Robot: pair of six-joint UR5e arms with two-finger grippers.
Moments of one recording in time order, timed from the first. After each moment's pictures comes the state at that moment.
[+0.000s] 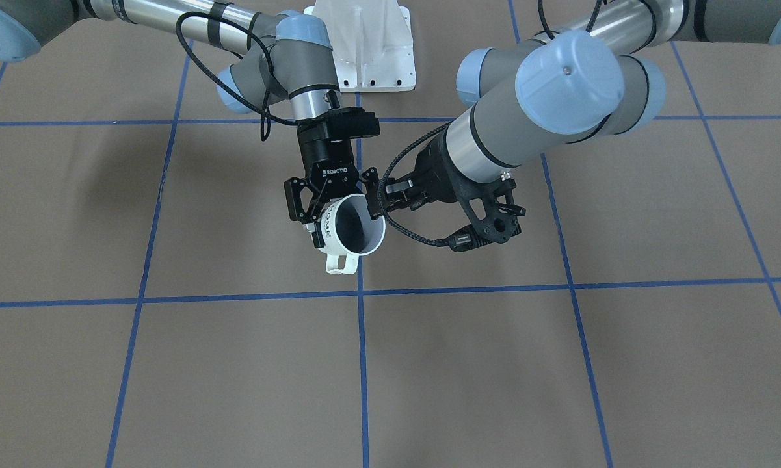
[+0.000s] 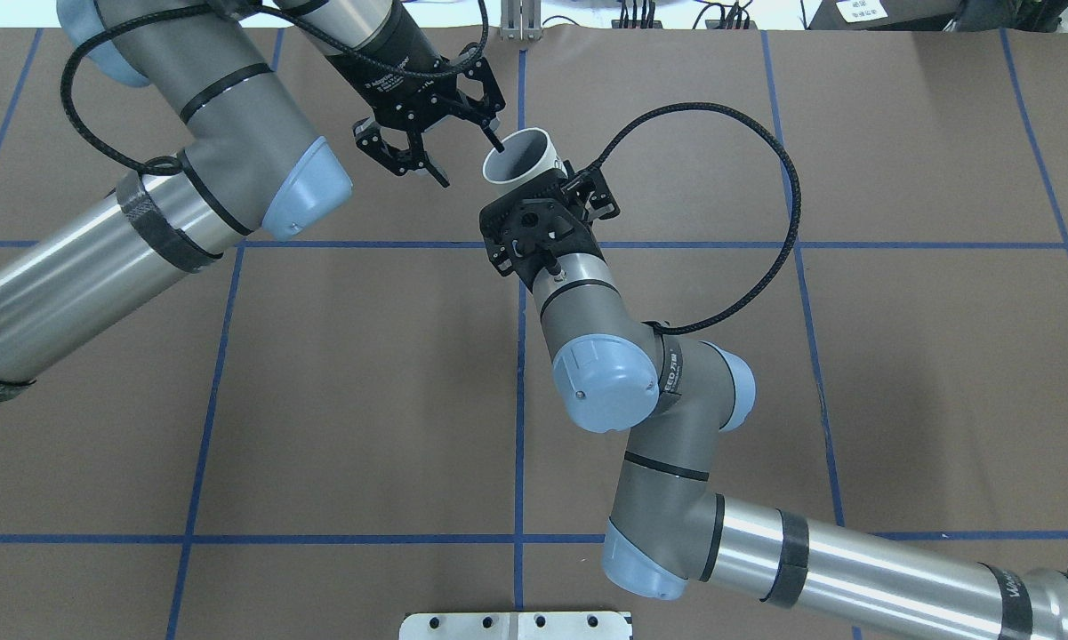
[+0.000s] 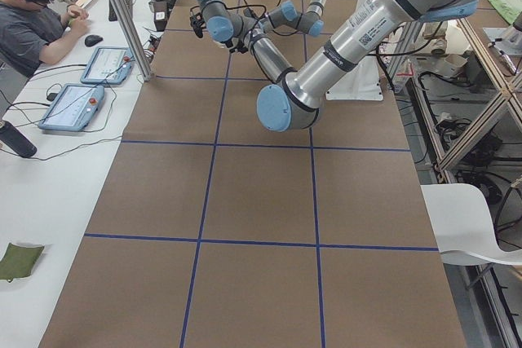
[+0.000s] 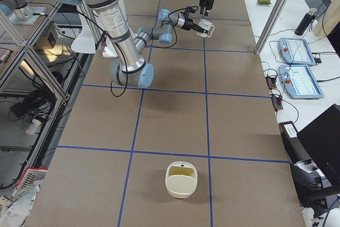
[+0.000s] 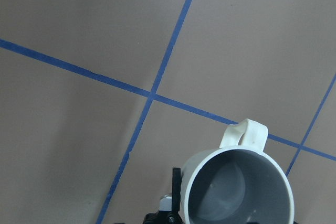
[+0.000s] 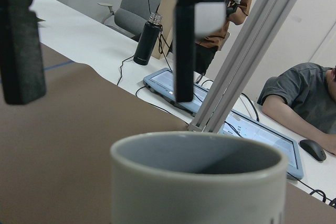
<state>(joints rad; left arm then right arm) -0.89 -2.45 -1.45 -1.85 -2.49 -1.55 0.37 -0.89 1.52 -0.89 0.83 0.55</state>
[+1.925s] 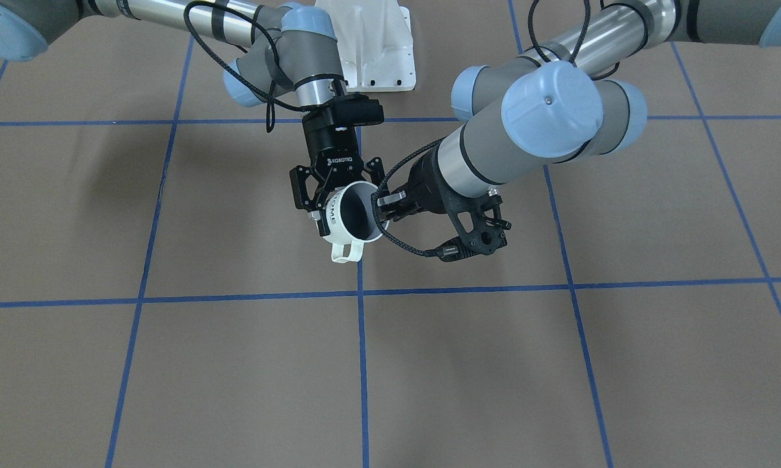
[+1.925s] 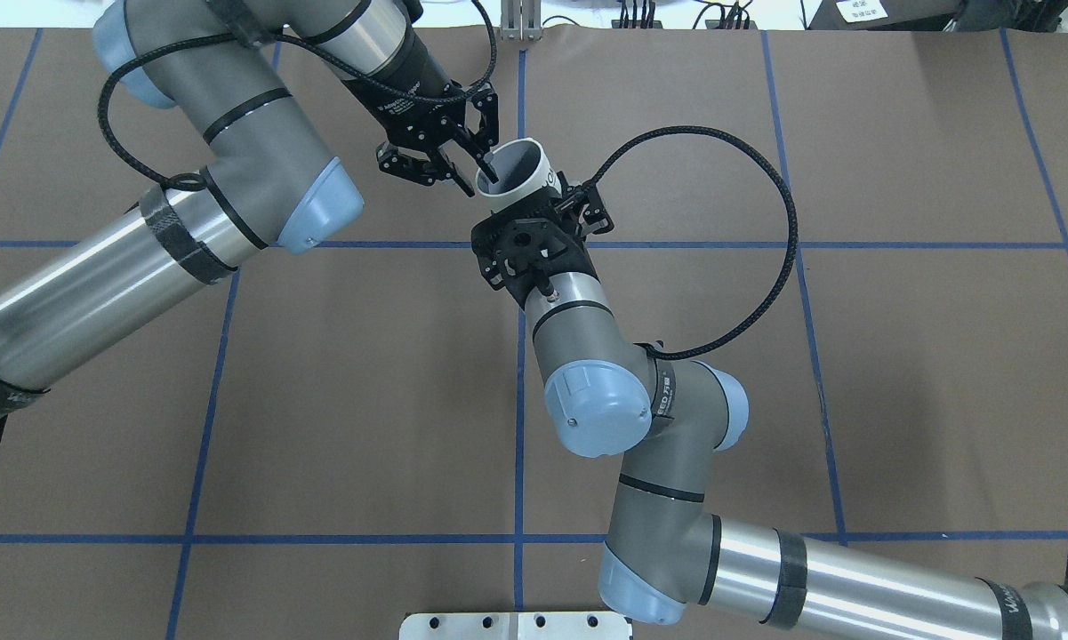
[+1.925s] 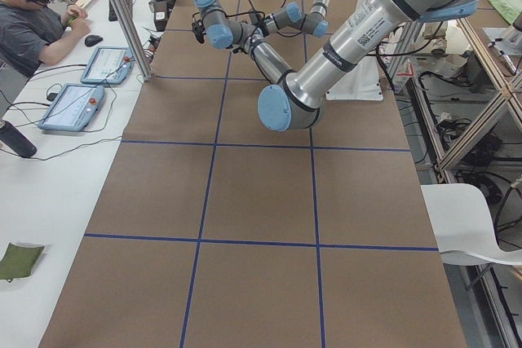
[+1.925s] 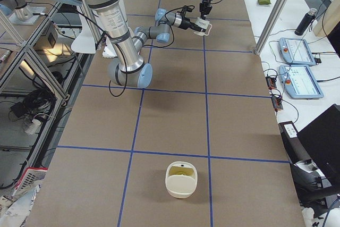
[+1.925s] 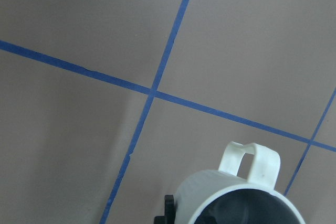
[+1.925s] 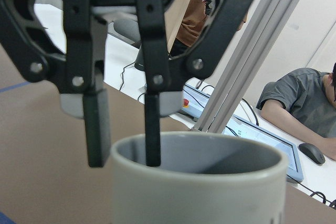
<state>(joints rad) -0.86 -2.45 -1.39 -1.93 -2.49 -1.54 0.34 -0.89 1.53 -0.89 0.78 0.55</state>
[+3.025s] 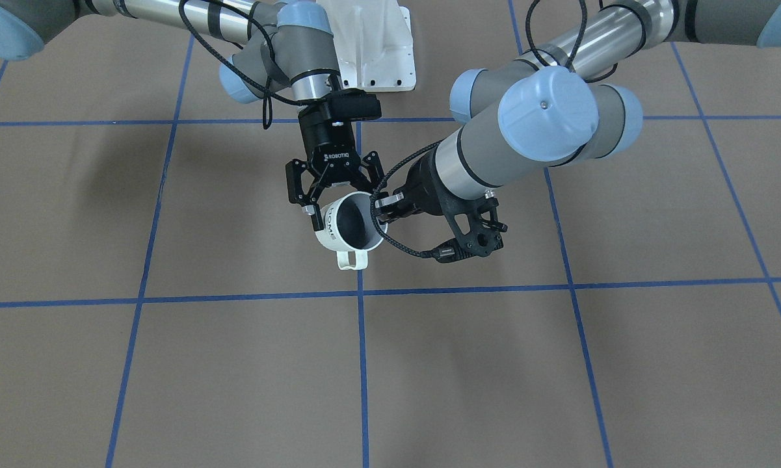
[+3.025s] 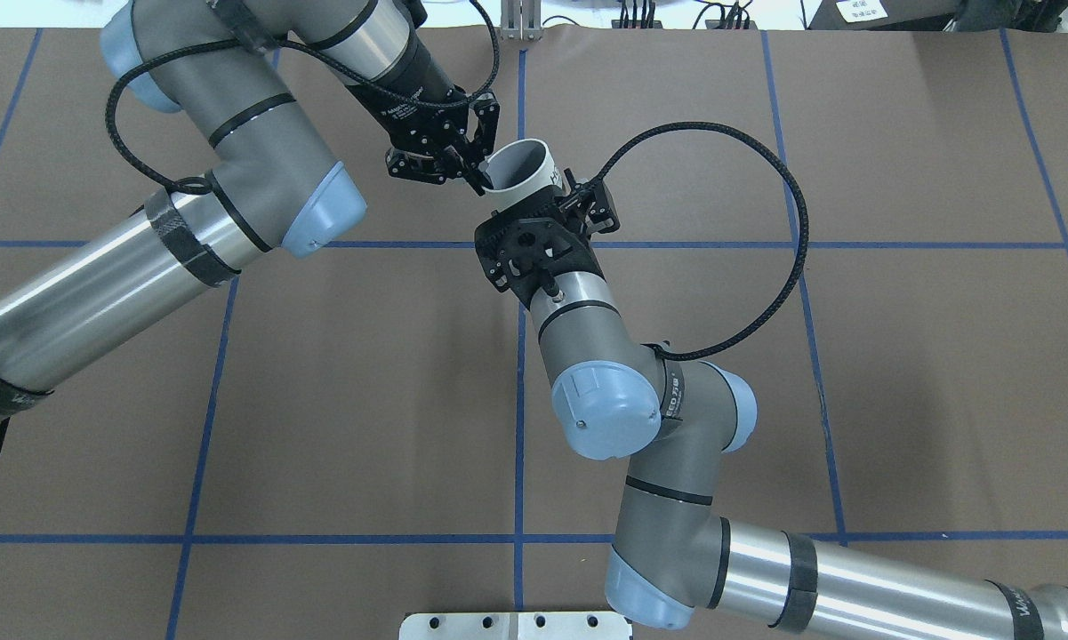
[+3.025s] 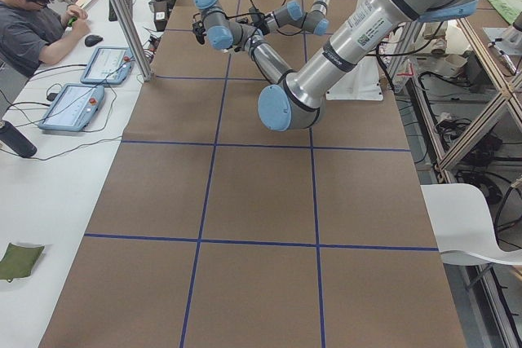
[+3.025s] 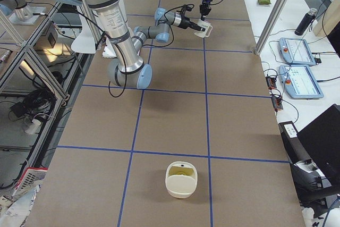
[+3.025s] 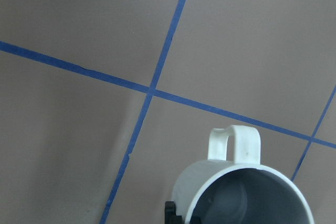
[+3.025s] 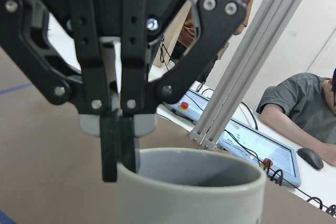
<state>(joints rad) -0.86 -2.45 -1.37 -1.95 -2.48 -1.54 0.34 -0.91 1.58 -0.90 0.78 0.52</state>
